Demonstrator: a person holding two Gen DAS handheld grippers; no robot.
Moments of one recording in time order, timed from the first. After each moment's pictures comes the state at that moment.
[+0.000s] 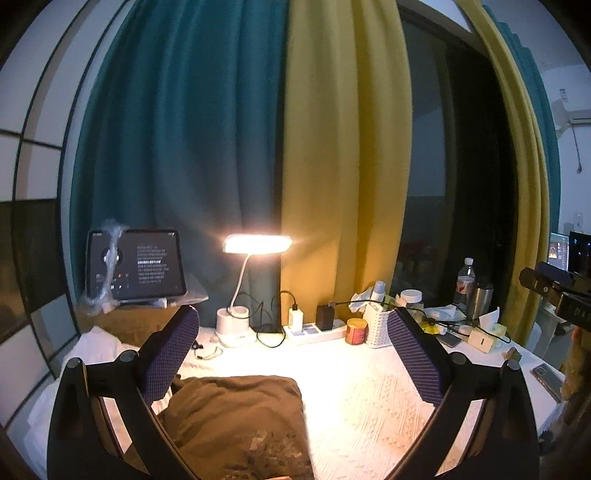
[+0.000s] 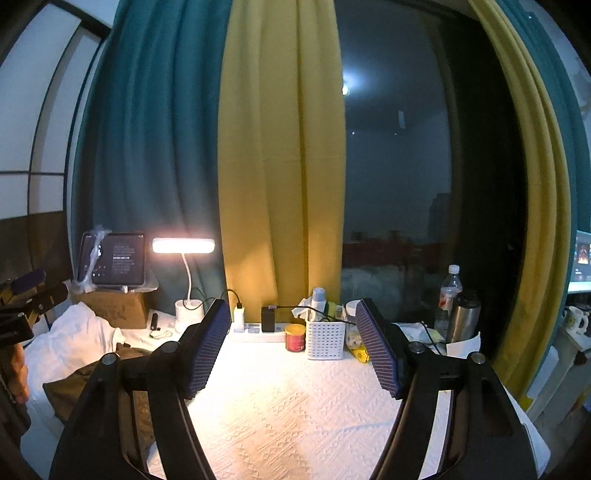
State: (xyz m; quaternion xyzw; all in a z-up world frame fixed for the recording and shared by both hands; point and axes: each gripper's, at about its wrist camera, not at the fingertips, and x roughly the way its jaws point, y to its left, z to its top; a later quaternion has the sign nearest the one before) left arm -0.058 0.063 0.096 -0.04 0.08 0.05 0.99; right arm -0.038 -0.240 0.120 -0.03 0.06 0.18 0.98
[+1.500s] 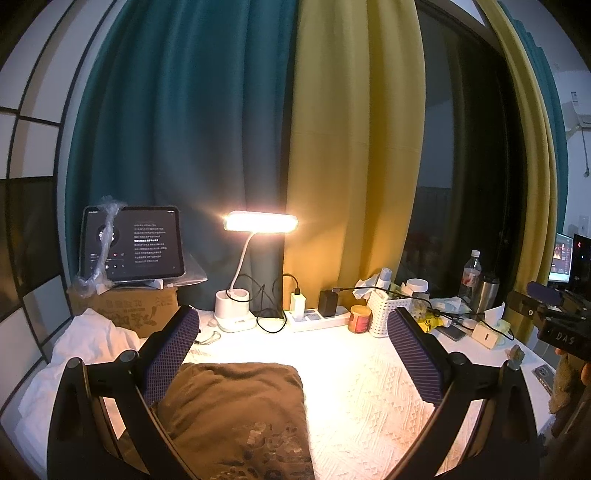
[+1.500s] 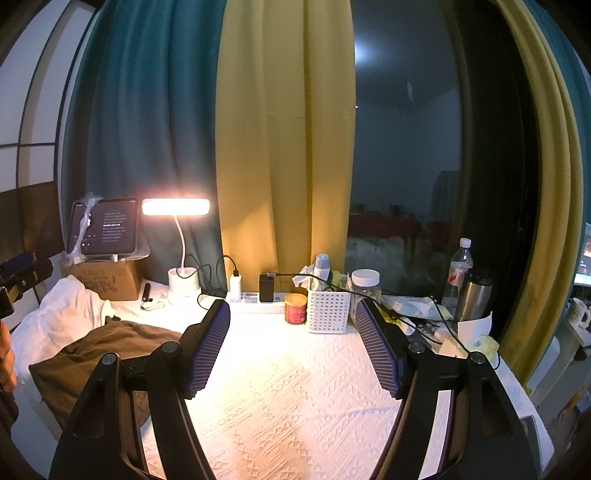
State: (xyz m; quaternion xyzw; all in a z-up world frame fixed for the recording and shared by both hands) left arm -0.041 0.072 0.083 -0.06 0.11 0.04 0.99; right arm -0.007 -0.213 0.090 -0.05 0.12 0.17 0.98
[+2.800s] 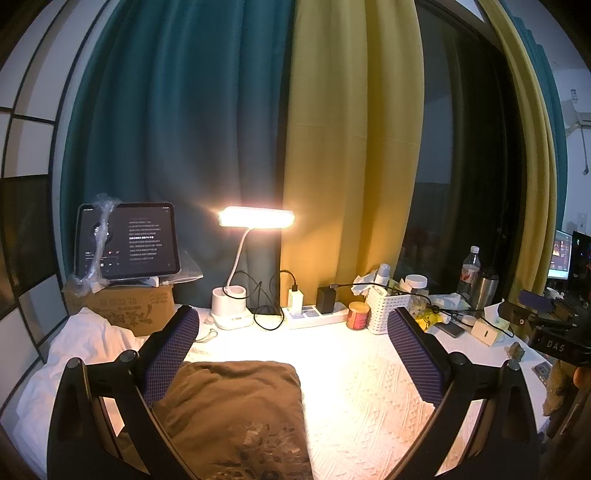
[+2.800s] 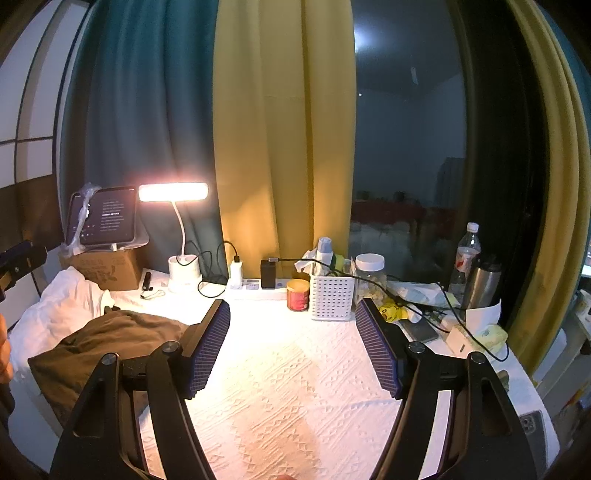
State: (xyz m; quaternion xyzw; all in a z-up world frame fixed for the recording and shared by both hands) left arm -0.033 0.072 0.082 -0.06 0.12 0.04 0.99; right arm 0.005 -0.216 0.071 -0.04 0.14 0.18 0.97
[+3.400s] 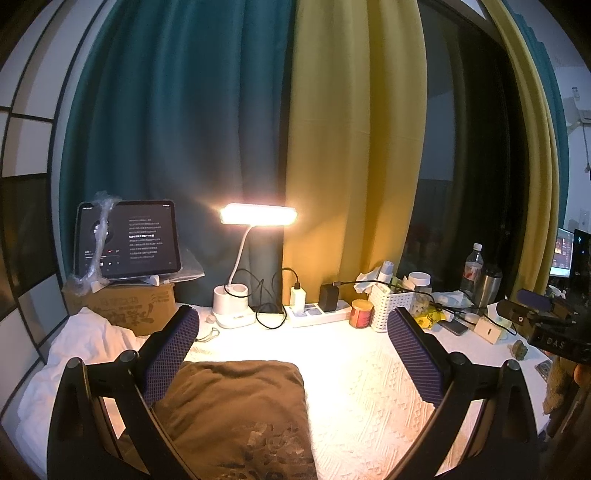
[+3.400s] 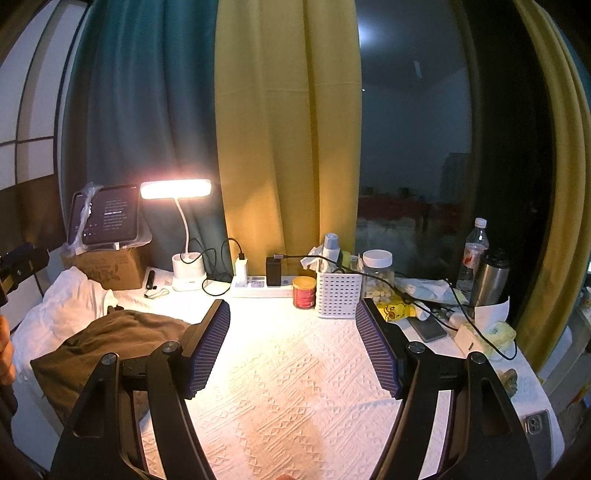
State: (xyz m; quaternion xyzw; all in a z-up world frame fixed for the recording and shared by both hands) left arm -0.026 0.079 0.080 -0.05 0.13 0.04 0.99; right arm 0.014 -0.209 0.070 -0.04 0.15 0.19 0.97
